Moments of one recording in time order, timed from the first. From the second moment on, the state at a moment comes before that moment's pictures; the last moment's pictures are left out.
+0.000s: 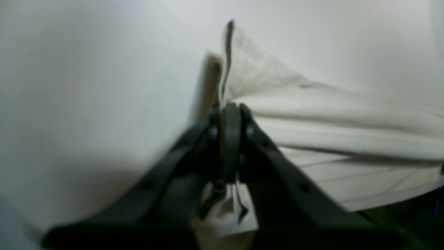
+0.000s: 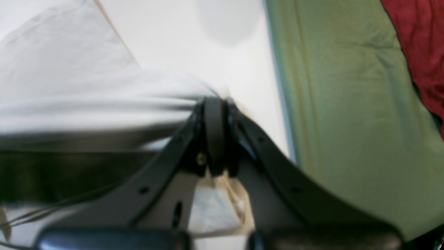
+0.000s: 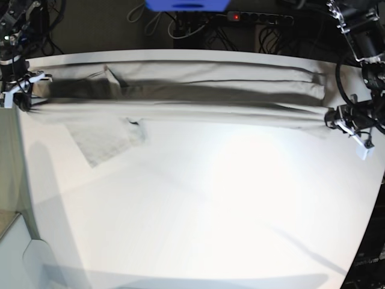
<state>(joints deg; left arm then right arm) -4.1 -25.2 -28.6 73.8 -41.7 -23.5 76.0 -18.9 6.3 48.2 94.6 6.2 39.4 -19.9</state>
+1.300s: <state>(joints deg) -1.8 -24.1 -25.7 73.7 -41.0 -23.5 73.9 -26.5 4.8 48.0 94.8 5.9 39.3 -20.0</state>
